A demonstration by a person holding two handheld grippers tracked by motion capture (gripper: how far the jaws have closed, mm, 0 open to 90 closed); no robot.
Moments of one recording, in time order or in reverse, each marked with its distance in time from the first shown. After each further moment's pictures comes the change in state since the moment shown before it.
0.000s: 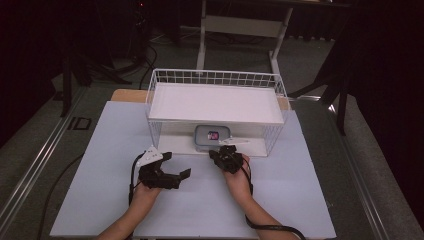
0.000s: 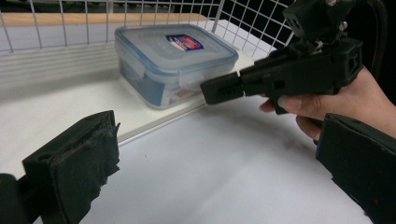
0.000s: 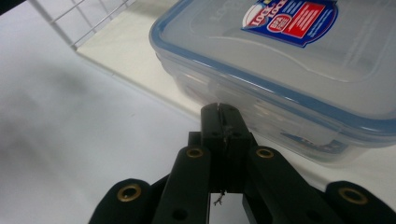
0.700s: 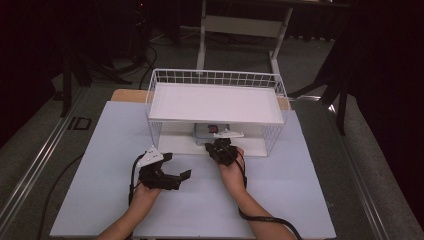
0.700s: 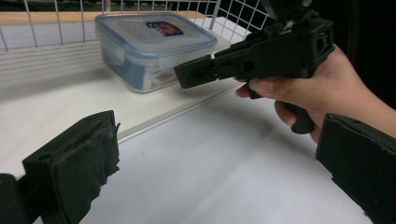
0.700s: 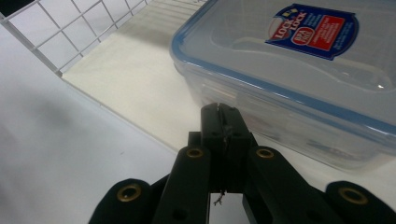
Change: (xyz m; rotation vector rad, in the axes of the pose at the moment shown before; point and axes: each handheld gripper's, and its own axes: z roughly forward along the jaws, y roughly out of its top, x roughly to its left) left arm -0.002 0.000 0.001 0.016 -0.010 0.012; right arm 0.002 0.019 0.019 -0.013 -0.023 0.007
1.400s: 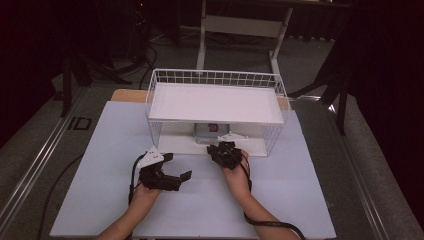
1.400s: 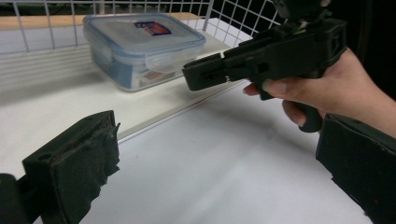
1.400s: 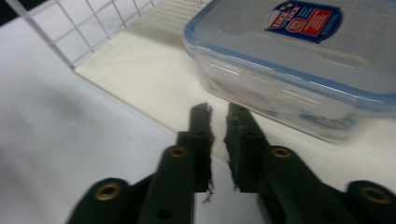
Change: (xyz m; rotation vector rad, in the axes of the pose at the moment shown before) left arm -0.003 0.000 -0.001 -0.009 -0.017 0.031; right arm -0.002 -0.007 -0.019 -0.028 0.011 -0.021
